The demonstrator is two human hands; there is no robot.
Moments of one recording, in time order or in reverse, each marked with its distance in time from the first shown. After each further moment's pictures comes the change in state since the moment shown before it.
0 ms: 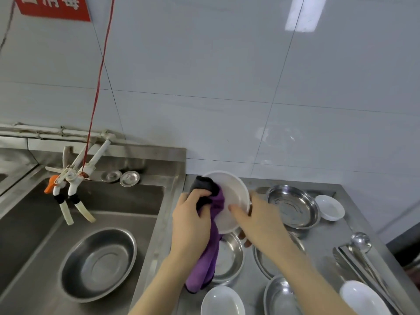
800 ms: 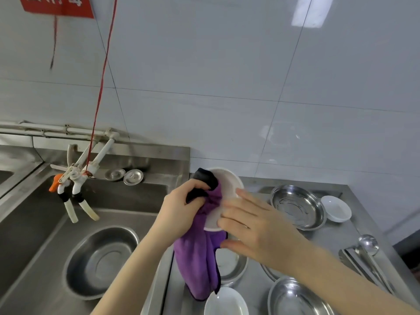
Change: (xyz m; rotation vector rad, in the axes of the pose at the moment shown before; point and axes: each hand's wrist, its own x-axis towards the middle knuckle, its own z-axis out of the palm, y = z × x) left_hand 0.035 0.001 -0.042 -0.003 -0.284 -0.034; right_hand 0.012 0.020 -0.003 -0.694 0.232 -1.248
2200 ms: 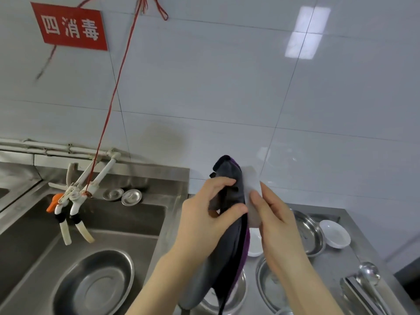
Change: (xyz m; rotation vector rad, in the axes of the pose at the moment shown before) left_hand -0.009 0.068 0.012 -0.226 0.160 0.329; right_hand 0.052 -0.008 -0.044 1.361 0.497 1.120
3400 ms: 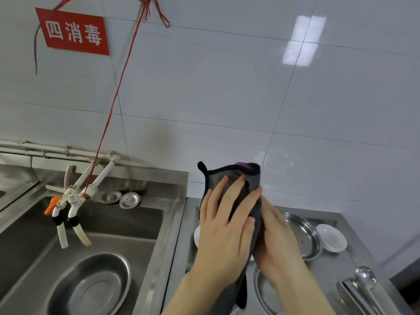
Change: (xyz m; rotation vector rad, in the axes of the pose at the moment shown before) left_hand -0.012 -0.028 0.043 0.545 0.063 0.411; right_hand -0.006 -0.003 0.004 0.503 0.041 0.226
